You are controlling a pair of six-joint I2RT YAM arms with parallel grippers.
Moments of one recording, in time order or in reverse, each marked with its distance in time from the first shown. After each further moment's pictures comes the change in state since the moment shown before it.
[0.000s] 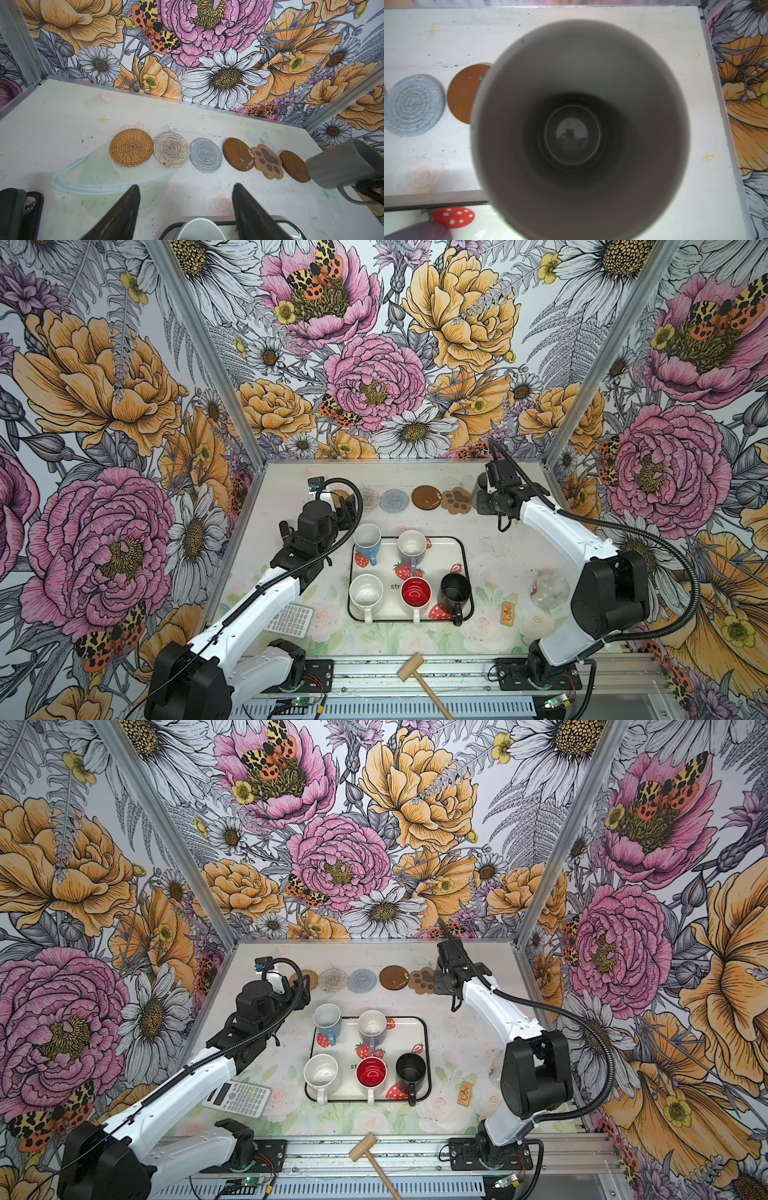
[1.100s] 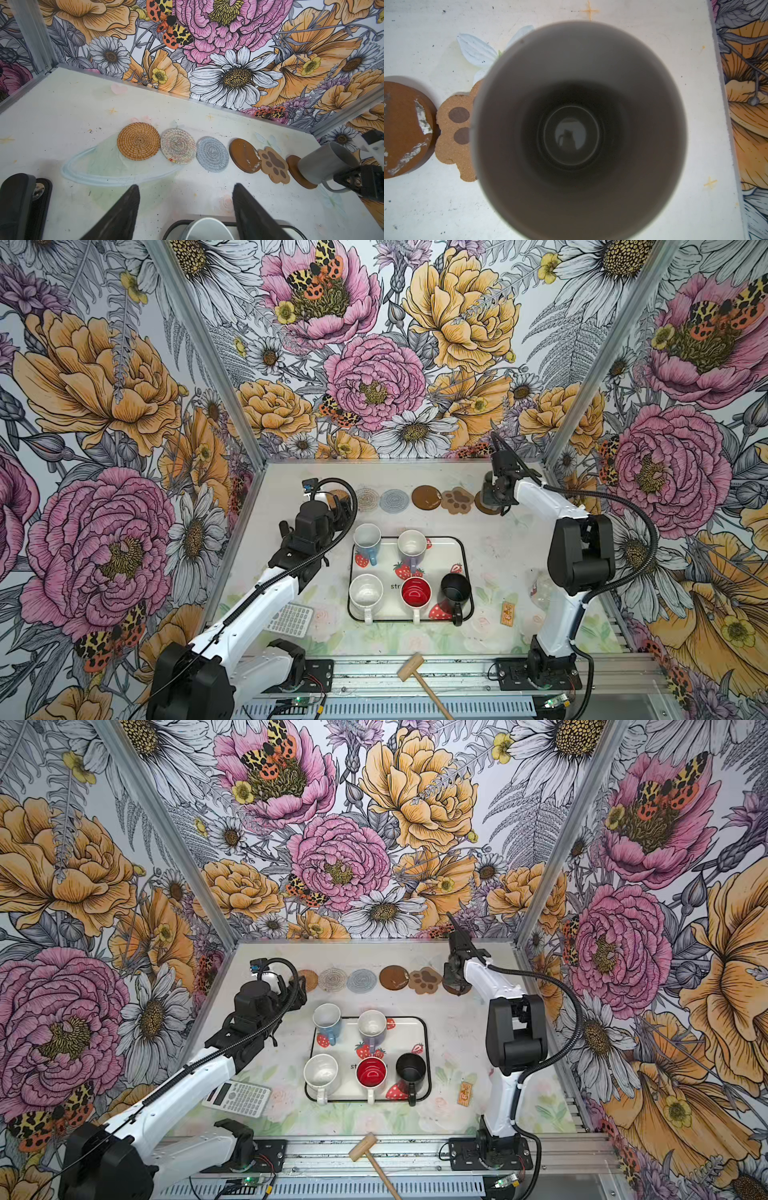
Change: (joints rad) left arm 0.039 0.002 -0.013 -0.016 0.000 -0.043; right arm -0.119 0.287 0.200 -0.004 -0.013 -0.054
